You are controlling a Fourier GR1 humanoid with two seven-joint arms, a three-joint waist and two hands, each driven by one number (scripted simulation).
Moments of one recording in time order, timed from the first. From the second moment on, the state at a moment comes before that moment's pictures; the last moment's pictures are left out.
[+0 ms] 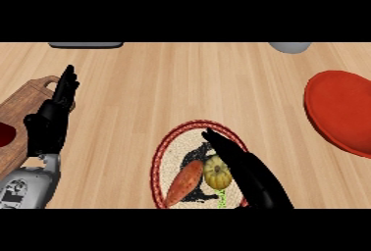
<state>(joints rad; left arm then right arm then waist) -0.22 0.34 -0.09 -1.57 -0.04 0.25 0.15 -0.07 -0.14 0.53 -1.91 0.51 0.20 0.49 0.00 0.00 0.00</state>
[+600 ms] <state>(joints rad) -0.21 0.31 -0.06 -1.60 -0.09 0.23 0.18 -0.16 -0.03 0.60 -1.69 0.60 0.28 0.66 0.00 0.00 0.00</state>
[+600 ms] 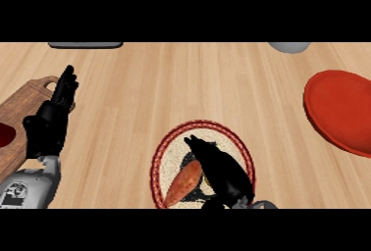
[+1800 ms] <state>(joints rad) -0.21 0.24 0.02 -1.62 -0.15 0.13 0.19 -0.31 -0.01 0.70 -1.29 0.65 0.02 0.43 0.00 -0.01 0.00</state>
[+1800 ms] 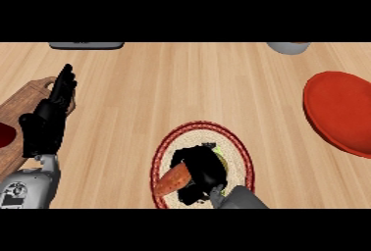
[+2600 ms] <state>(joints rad) -0.22 0.21 0.03 -1.61 -0.18 0.12 0.18 -0.52 0.00 0.75 -1.19 0.61 -0.16 0.75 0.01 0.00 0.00</state>
